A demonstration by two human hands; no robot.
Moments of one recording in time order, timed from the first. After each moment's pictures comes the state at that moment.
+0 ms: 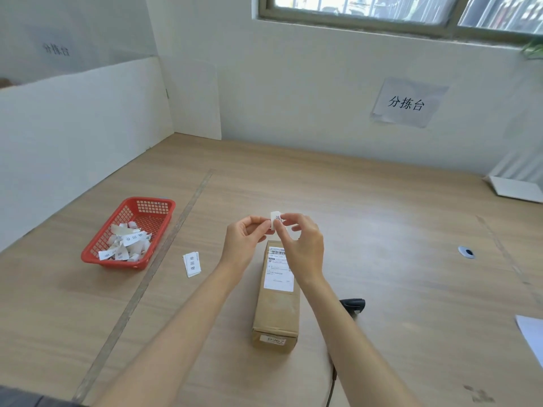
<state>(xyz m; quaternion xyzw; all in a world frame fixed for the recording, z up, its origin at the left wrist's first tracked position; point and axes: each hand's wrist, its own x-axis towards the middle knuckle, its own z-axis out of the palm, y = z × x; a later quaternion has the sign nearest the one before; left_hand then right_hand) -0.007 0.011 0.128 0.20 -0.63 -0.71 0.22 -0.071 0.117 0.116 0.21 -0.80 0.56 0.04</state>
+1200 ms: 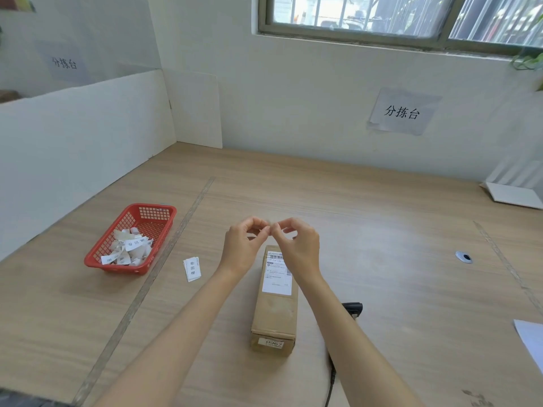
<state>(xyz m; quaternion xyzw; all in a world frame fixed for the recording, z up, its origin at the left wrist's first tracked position) -0.006 0.010 0.130 0.17 -0.78 -0.53 0.28 -0.068 0.118 0.130 0.21 -0.80 0.56 0.01</state>
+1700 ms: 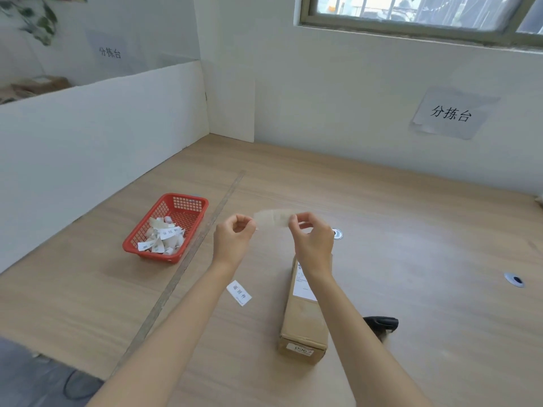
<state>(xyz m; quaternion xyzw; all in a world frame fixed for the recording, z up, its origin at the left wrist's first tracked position) 0.029 -0.060 0.122 0.32 -0.68 -0.59 0.31 -0.063 0.057 0.126 0.17 -0.79 0.59 0.01</state>
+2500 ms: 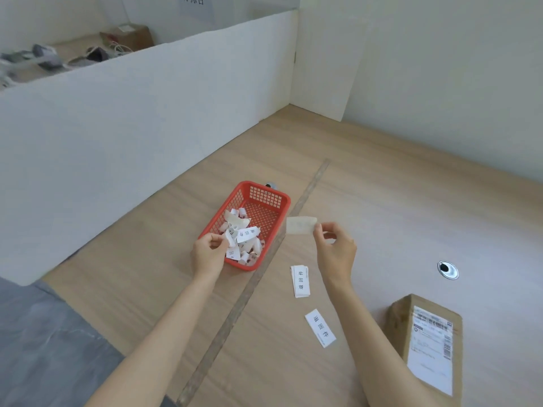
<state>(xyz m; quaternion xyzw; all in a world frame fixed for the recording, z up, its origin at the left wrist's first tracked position) 0.112 -0.305 0.011 0.58 -0.60 -0.47 0.29 -0.057 -0.160 0.054 0.18 -0.80 0.56 -0.10</state>
